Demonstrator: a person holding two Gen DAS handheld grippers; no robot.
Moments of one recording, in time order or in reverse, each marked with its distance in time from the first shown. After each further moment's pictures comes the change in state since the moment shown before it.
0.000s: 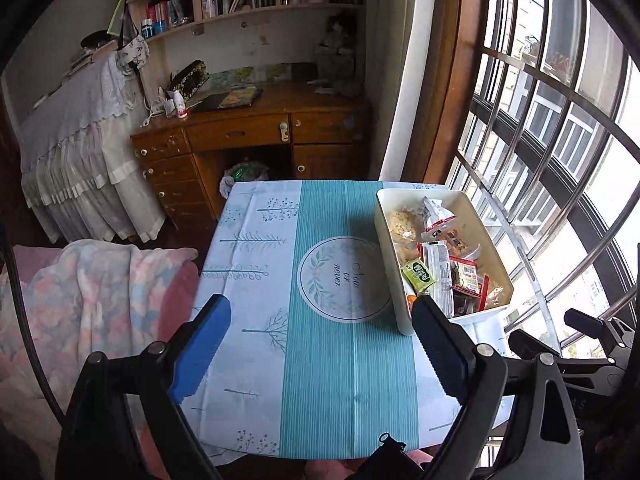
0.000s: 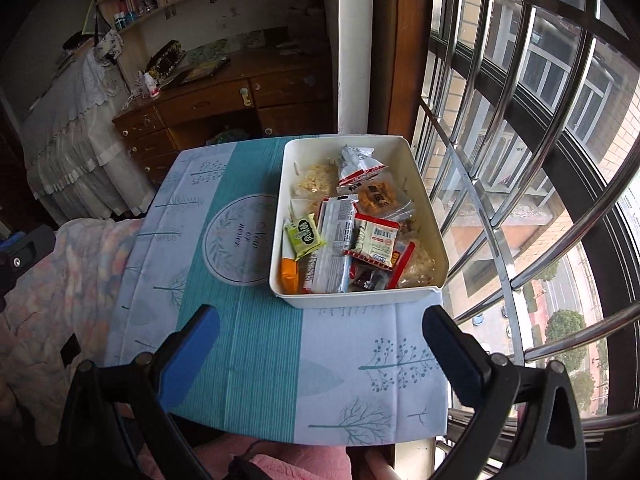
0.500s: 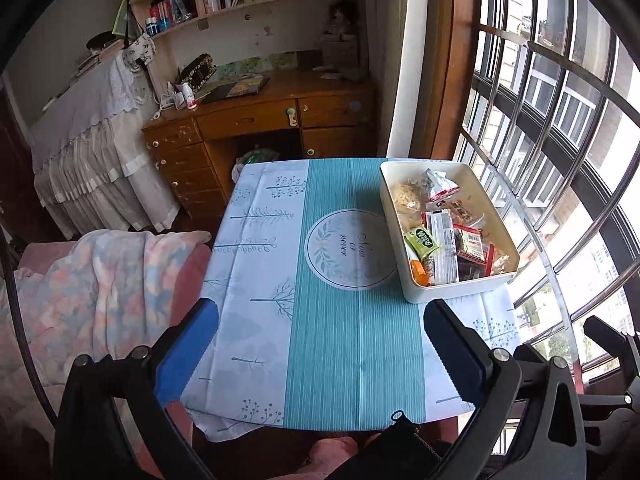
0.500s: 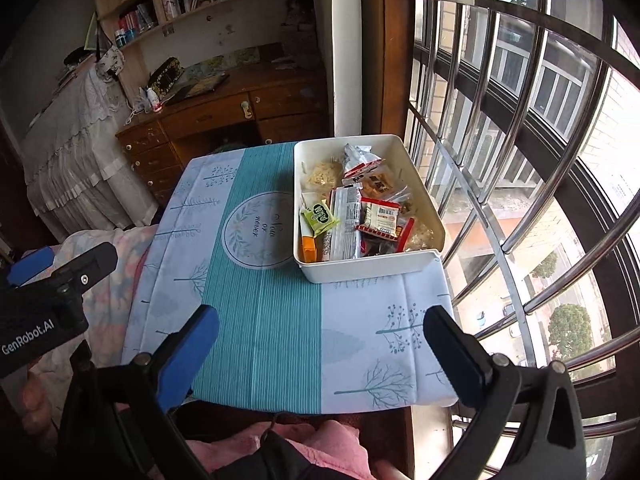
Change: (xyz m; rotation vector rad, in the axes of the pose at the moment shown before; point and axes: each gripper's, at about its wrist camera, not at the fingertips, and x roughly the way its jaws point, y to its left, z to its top) left arm -0.014 -0.026 -0.037 0.018 0.042 0.075; right arm -0.047 0.024 -0.053 0.048 -0.057 -0.011
